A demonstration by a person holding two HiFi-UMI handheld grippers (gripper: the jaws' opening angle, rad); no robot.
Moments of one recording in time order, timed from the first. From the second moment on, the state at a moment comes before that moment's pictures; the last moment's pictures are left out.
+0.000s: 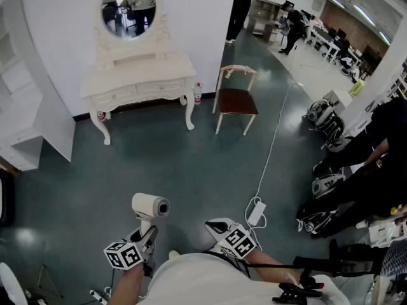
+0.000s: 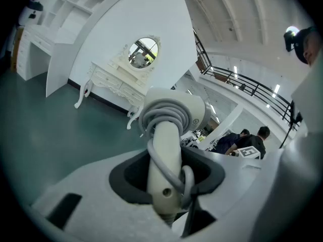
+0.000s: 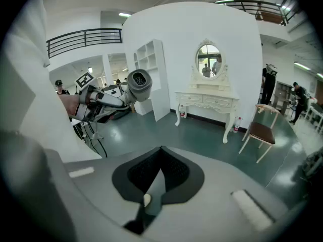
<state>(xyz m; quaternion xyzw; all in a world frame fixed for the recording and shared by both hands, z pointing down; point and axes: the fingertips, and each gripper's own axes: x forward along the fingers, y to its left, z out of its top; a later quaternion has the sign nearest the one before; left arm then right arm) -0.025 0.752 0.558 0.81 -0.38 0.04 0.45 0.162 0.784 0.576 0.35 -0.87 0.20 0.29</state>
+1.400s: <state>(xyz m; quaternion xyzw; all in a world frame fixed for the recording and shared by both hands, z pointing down) -0.095 0.420 0.530 0.77 -0.50 0.06 0.39 0.093 0.383 0.569 0.27 -0.92 0.17 0.24</state>
